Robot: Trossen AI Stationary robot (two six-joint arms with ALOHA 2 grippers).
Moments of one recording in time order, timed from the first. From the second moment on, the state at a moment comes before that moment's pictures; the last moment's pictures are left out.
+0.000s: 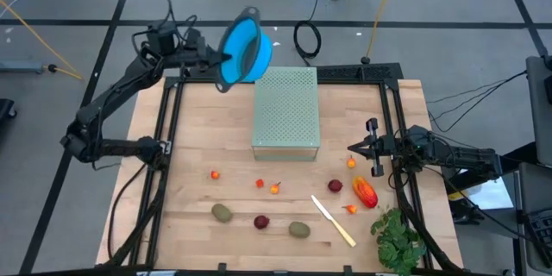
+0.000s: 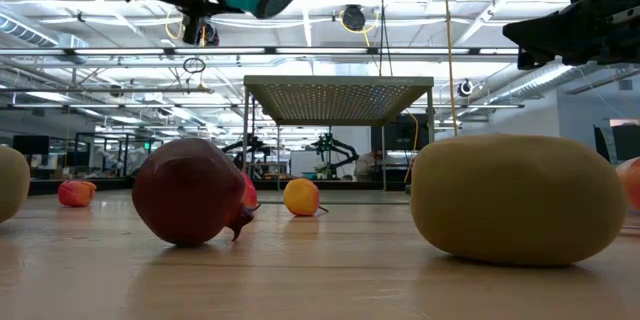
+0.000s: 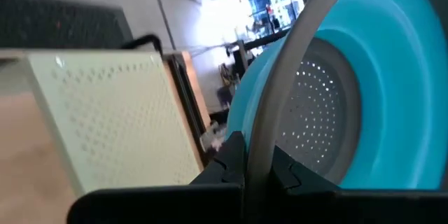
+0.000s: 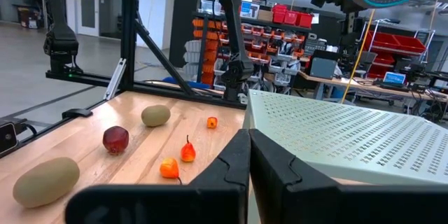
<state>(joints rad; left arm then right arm) 0.98 1.18 1.10 -0.16 0.80 -1.02 -0.12 0.02 0.04 0.07 -0.21 -0.12</state>
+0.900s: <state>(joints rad) 0.79 1.30 1.10 -0.19 0.81 -1.19 -0.12 0.02 0.04 0.07 -0.21 -0.12</state>
